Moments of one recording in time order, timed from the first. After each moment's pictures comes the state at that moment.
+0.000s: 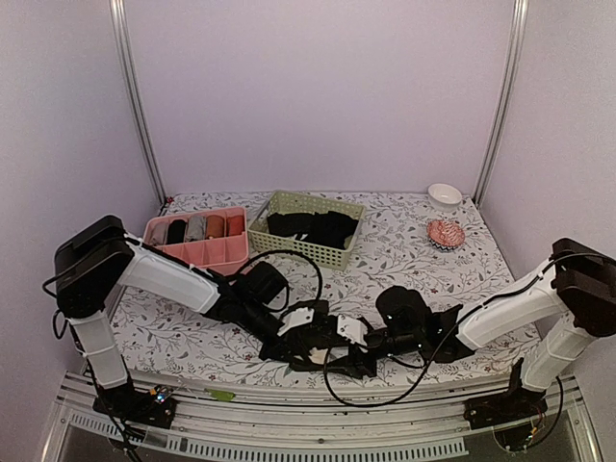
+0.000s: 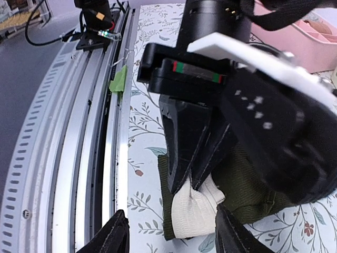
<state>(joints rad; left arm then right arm) -0.93 1.84 0.87 -0.06 0.70 0.39 1.12 1.58 0.57 0.47 -0.34 -0.17</state>
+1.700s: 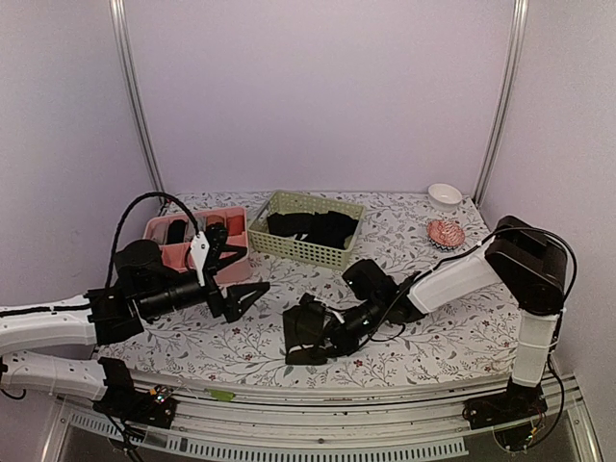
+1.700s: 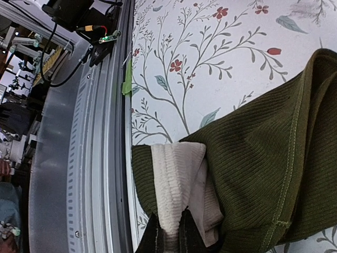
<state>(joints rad) -0.90 0.91 0.48 0.33 0.09 0.03 0.94 1.94 0.94 0.16 -0.78 0.10</state>
